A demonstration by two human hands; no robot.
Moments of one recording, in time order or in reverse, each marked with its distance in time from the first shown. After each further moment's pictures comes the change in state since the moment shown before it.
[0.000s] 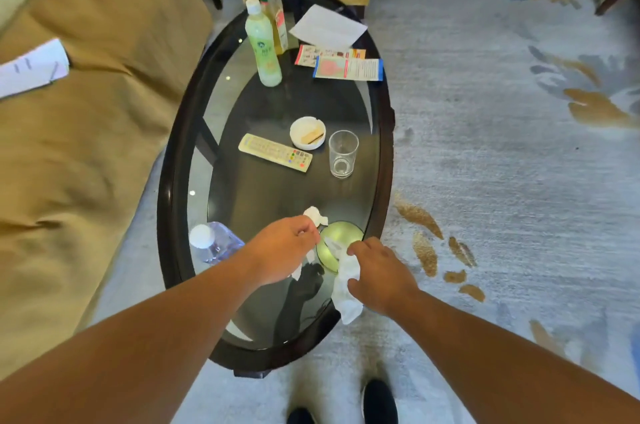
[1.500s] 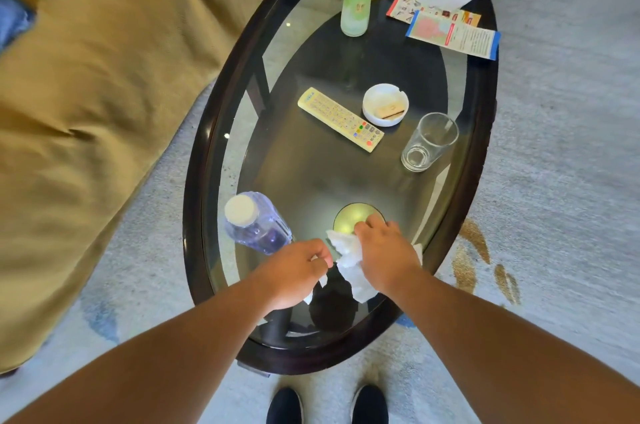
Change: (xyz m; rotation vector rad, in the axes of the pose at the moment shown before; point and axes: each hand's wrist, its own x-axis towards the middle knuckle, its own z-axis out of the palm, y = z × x) left_hand 0.028 -0.113 0.029 -0.155 -0.017 -0.195; right_hand 0.115 -0.025 0.063 -0.411 -0.079 -0.256
